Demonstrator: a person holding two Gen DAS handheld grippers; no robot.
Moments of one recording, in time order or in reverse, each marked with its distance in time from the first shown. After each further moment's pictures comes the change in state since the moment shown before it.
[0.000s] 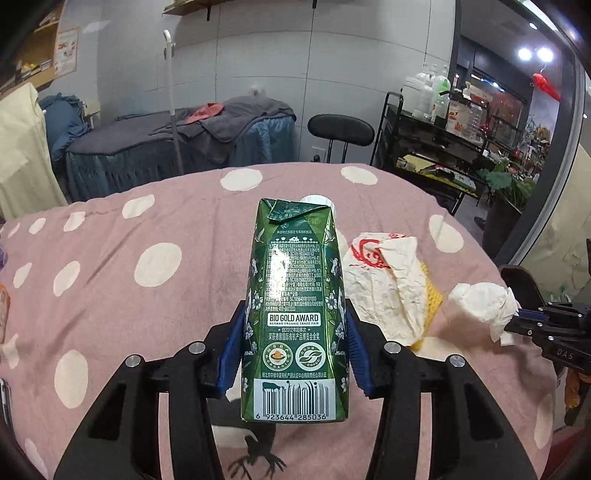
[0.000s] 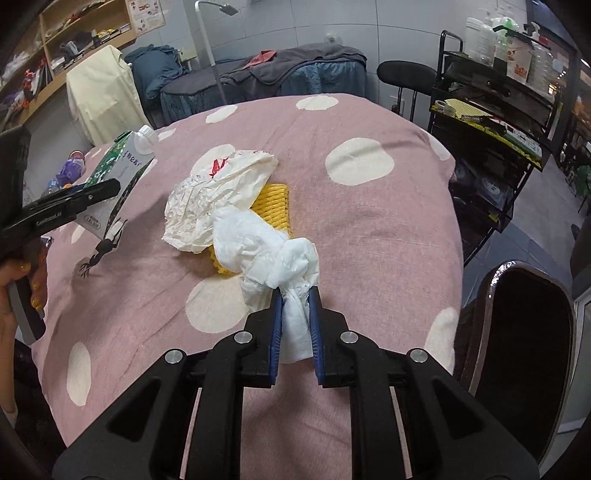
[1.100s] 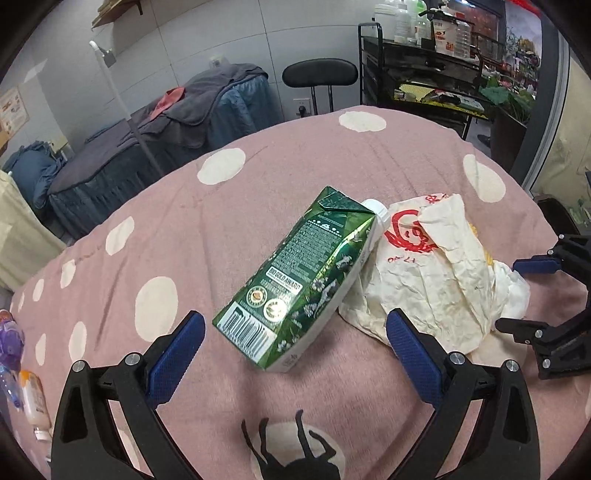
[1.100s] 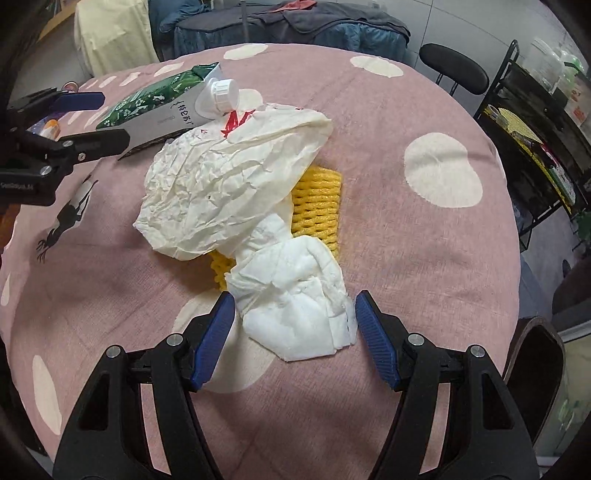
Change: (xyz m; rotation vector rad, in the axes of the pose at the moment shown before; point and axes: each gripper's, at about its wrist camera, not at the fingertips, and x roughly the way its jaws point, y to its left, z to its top) left arm 0.082 0.005 0.038 0.255 0.227 0.061; right arm 0.086 0.044 0.037 -0.187 0.227 -0.061
